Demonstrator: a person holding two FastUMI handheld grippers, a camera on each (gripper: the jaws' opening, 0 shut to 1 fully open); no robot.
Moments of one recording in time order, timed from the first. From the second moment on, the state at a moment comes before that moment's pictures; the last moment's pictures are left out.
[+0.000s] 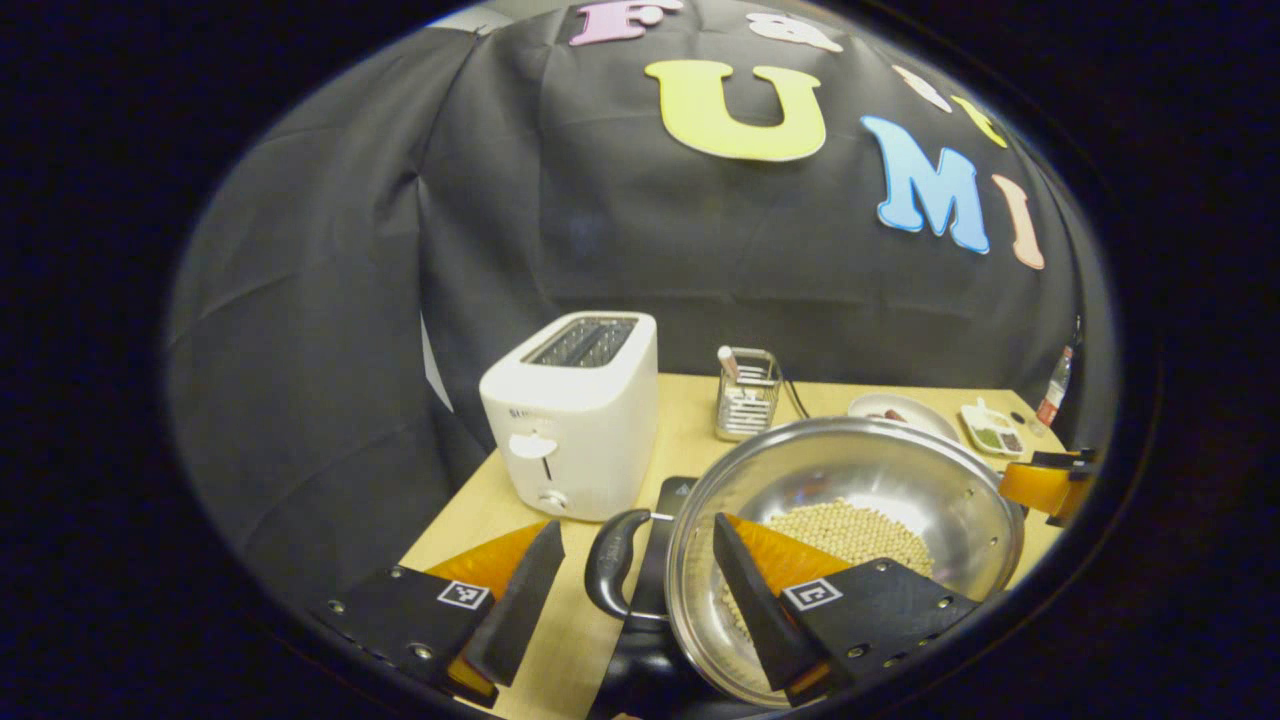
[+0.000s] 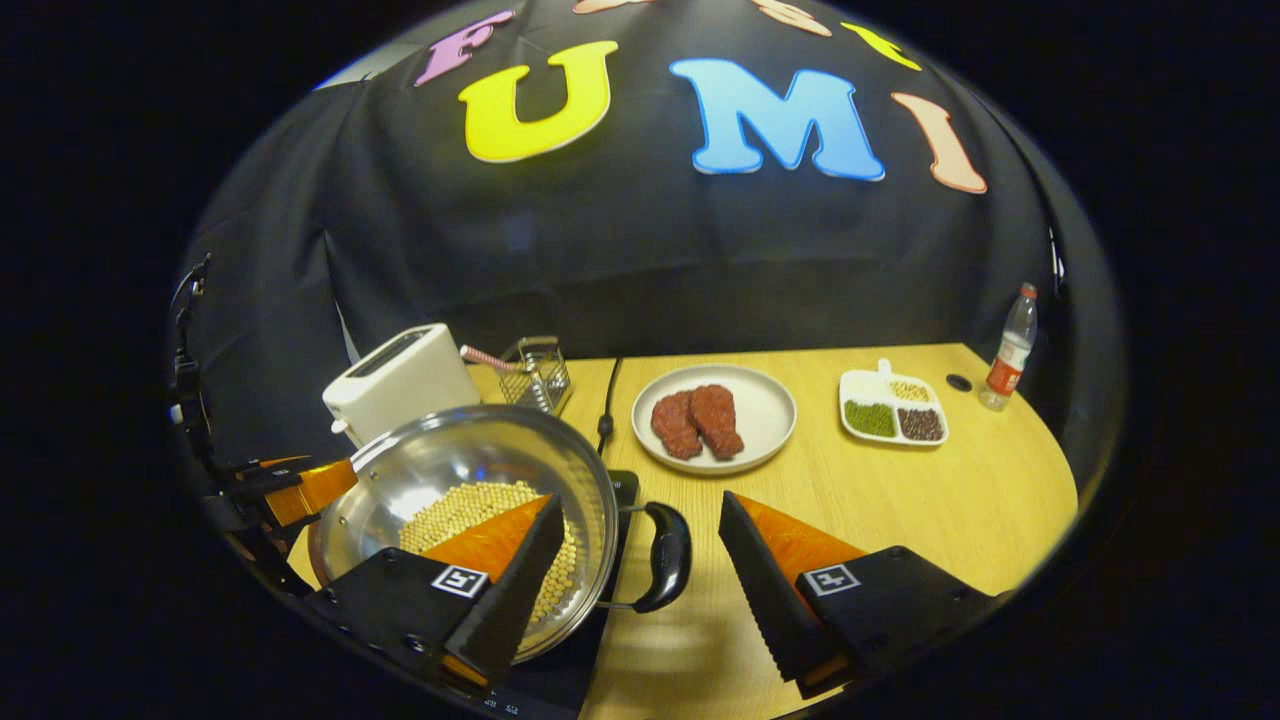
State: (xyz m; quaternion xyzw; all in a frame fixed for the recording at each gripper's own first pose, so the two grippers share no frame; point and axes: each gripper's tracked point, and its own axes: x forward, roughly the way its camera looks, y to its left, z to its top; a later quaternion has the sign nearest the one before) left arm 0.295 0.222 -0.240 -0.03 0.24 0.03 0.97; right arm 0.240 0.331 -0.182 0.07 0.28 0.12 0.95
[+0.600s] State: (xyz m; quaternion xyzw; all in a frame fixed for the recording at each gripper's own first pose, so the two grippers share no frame) left arm 0.232 0.085 -0.070 -0.03 0.08 0.01 1.00; right arm 0.172 0.154 -0.064 0.03 0.12 0.07 0.99
